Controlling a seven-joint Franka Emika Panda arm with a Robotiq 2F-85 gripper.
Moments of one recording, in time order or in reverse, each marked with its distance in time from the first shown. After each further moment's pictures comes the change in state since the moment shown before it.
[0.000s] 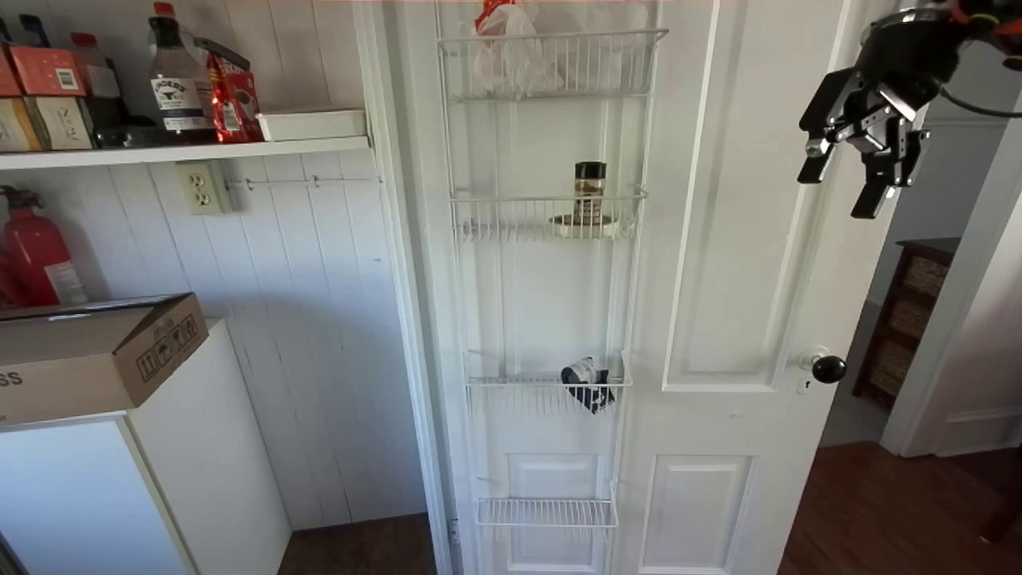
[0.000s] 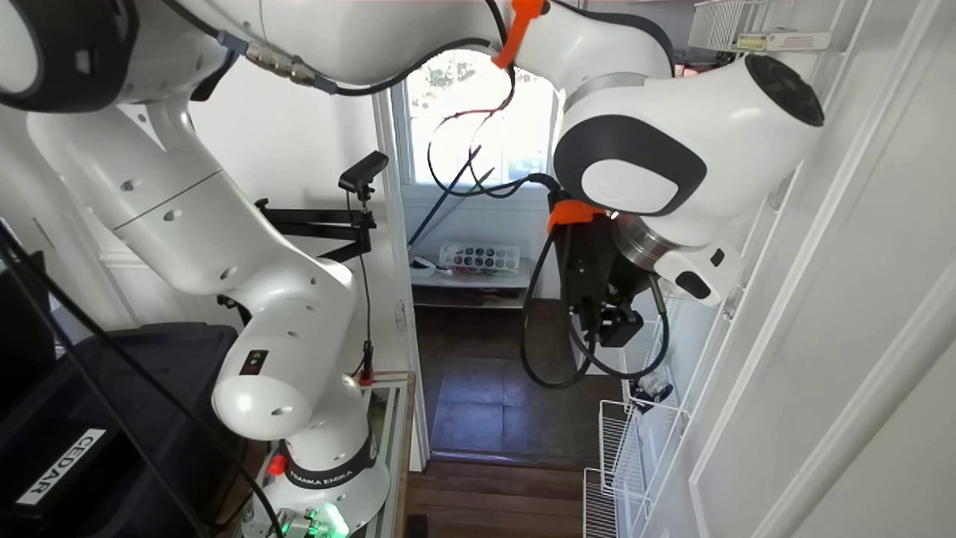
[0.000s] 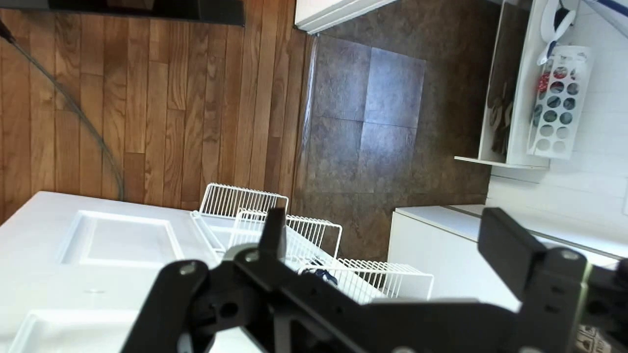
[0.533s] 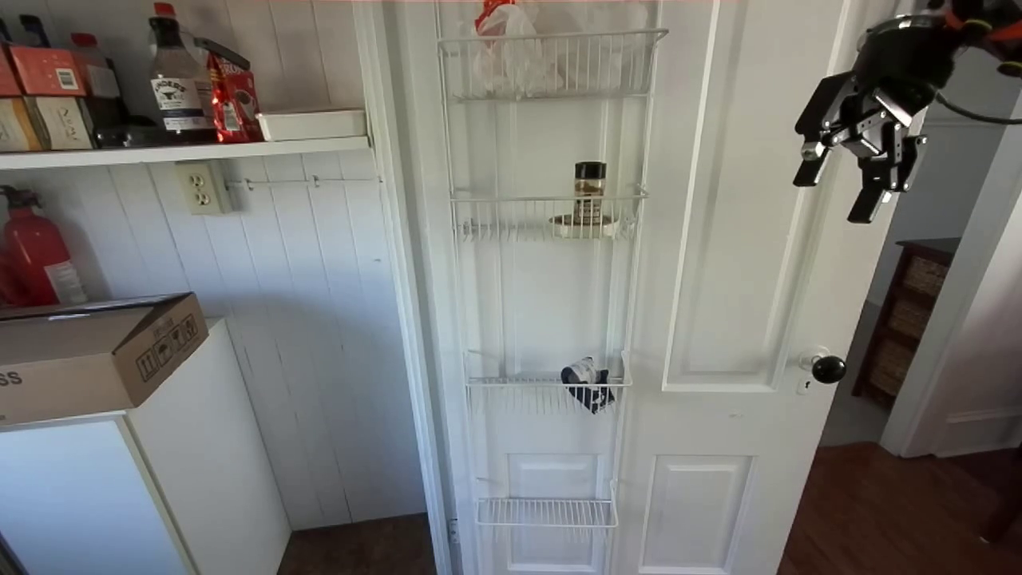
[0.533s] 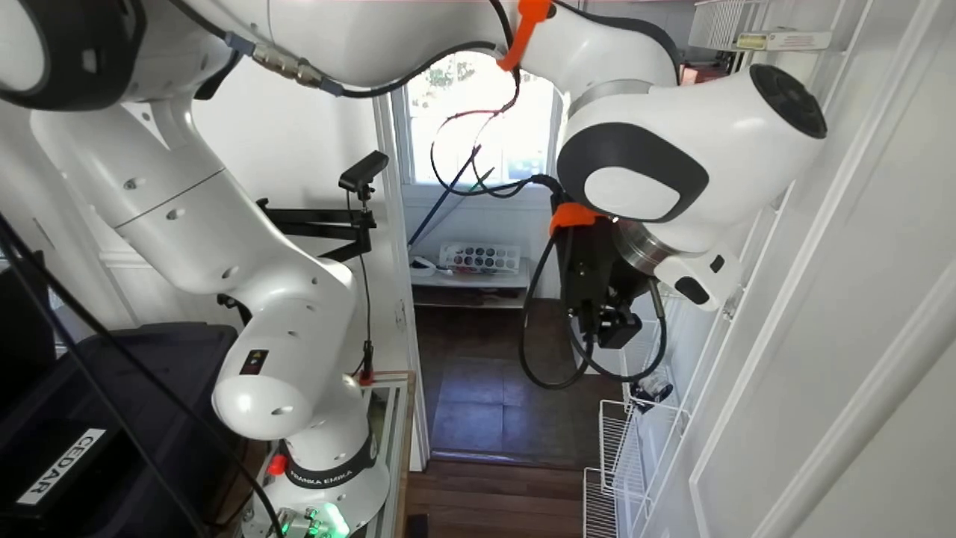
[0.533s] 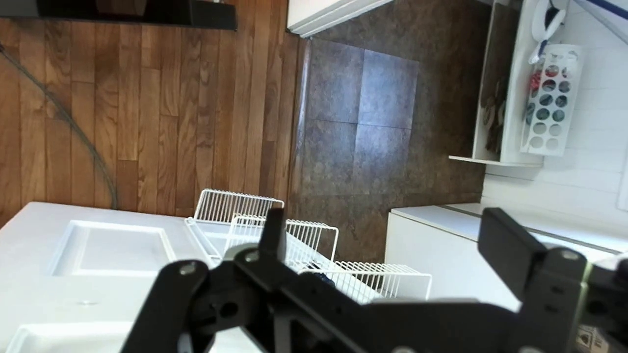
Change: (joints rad) arm 0.000 0.019 -0.005 -0.001 0.041 -0.001 0.015
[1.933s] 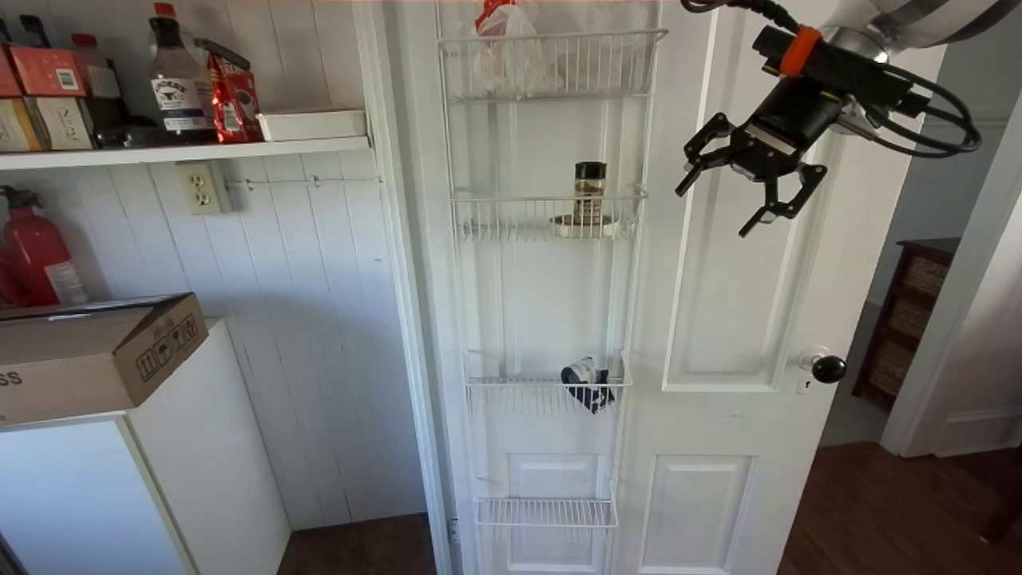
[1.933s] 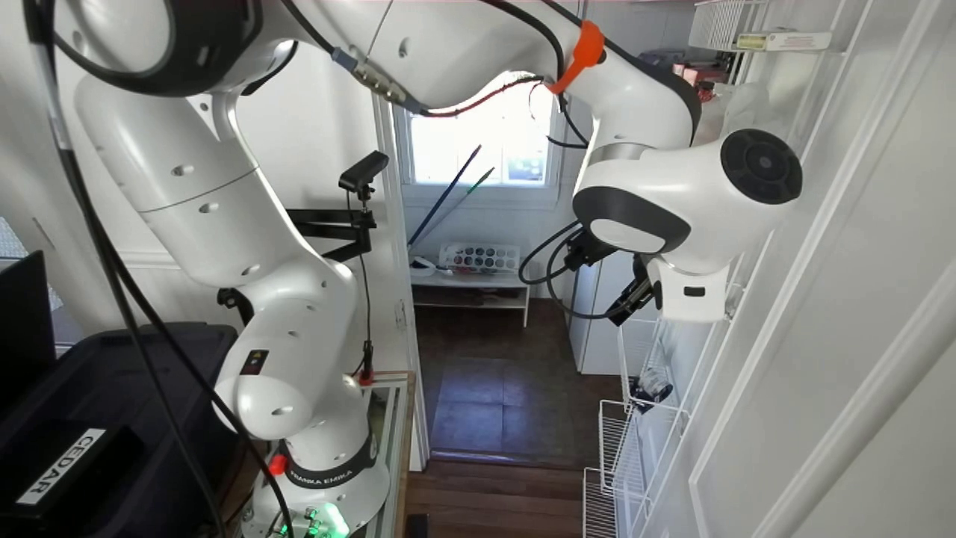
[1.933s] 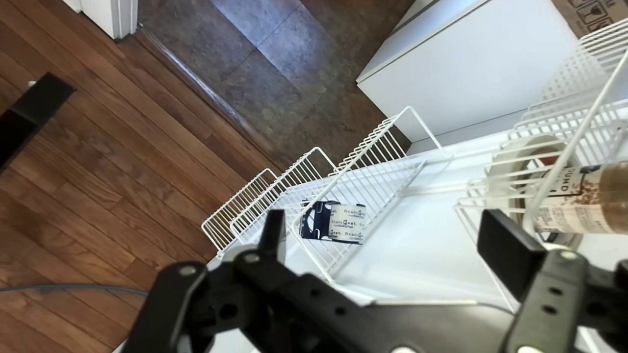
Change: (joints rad) arm -0.002 0.156 0.121 0.003 0.332 0.378 0.707
